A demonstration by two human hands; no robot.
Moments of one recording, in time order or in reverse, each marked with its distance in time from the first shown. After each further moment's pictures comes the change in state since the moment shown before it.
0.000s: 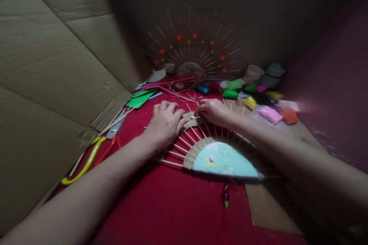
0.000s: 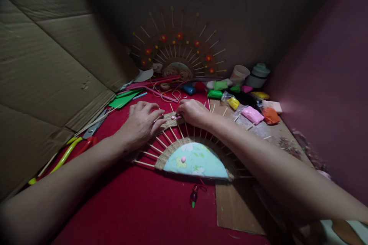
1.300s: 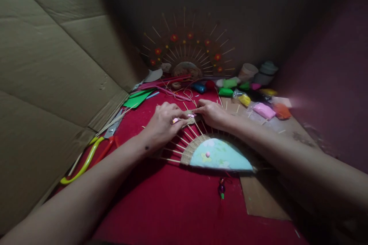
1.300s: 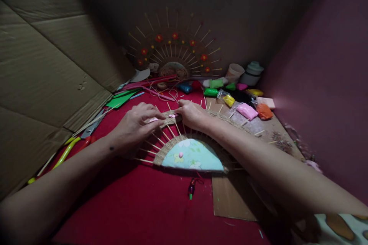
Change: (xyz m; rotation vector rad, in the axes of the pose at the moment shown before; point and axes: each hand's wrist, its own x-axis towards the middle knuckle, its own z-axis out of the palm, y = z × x) left_hand 0.003 0.008 -0.027 -0.477 -0.071 -0.053; right_hand -0.015 0.001 0.012 -0.015 0.070 0.013
